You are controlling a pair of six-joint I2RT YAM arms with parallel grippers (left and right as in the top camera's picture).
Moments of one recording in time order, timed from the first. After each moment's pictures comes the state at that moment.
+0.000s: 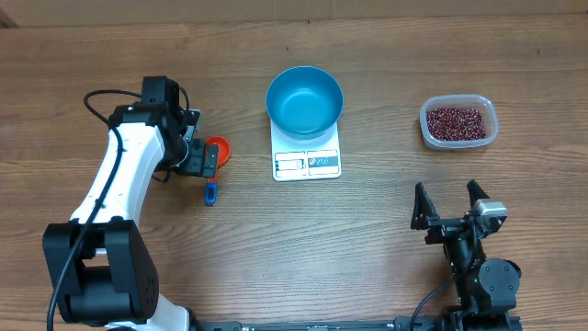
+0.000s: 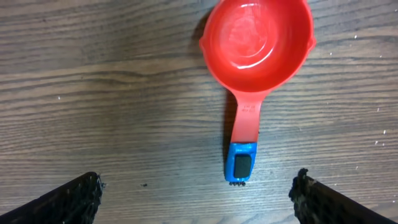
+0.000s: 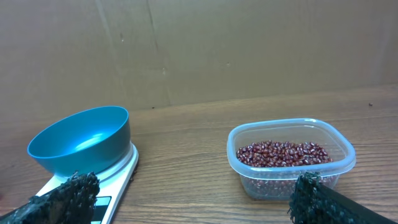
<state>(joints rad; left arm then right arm) 0.02 1.74 1.28 -0.98 0.00 0.11 0.03 0.01 0.02 -0.03 -0.07 0.15</state>
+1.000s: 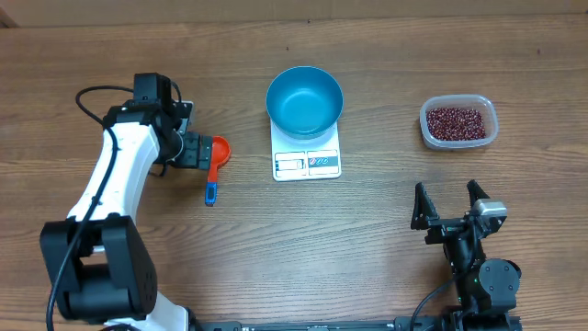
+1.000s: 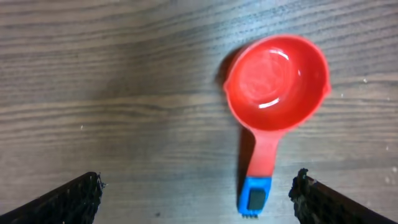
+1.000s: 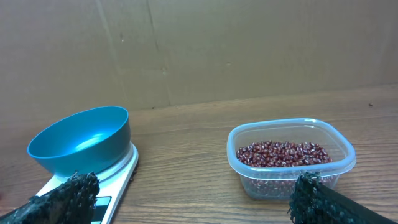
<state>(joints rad) 0.05 1.76 1.28 -0.89 0.00 0.11 0.03 0.01 0.02 -0.03 -0.07 0.15</state>
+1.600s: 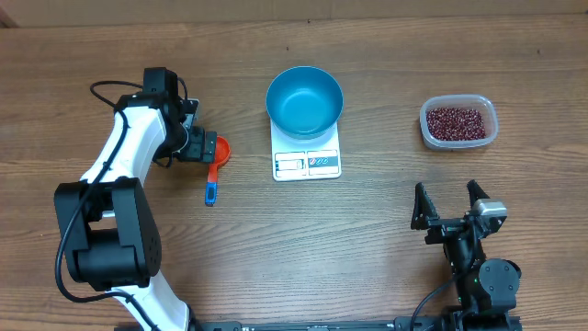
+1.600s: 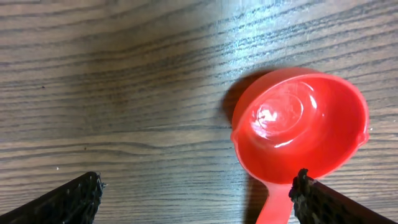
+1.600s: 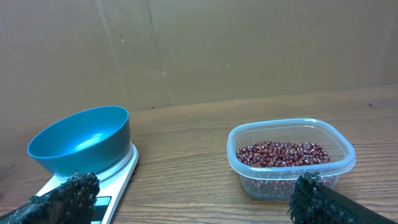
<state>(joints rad) 0.05 1.92 1.37 -0.87 0.02 0.12 0.03 0.01 0.02 -0.03 -0.07 0.15</state>
